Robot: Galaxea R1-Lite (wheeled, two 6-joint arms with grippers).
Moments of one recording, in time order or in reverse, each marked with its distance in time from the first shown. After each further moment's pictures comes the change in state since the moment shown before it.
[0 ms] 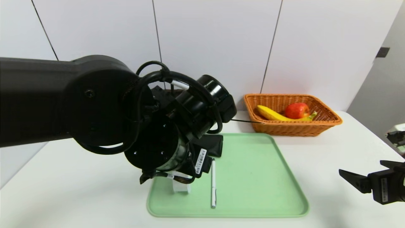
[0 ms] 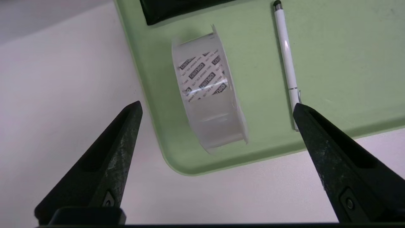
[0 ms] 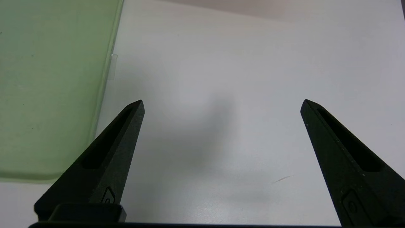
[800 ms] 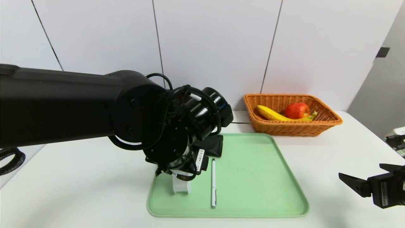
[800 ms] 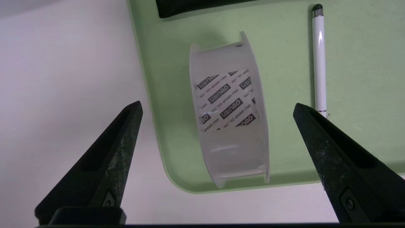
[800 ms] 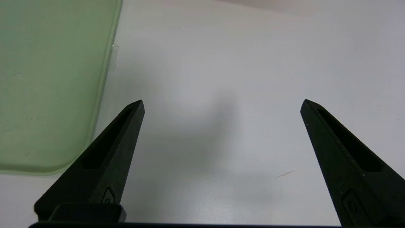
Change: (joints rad) left arm 0.048 0.077 -0.008 0.002 0.002 -0.061; right arm 0.000 -0.004 0.019 0.001 0.001 0.000
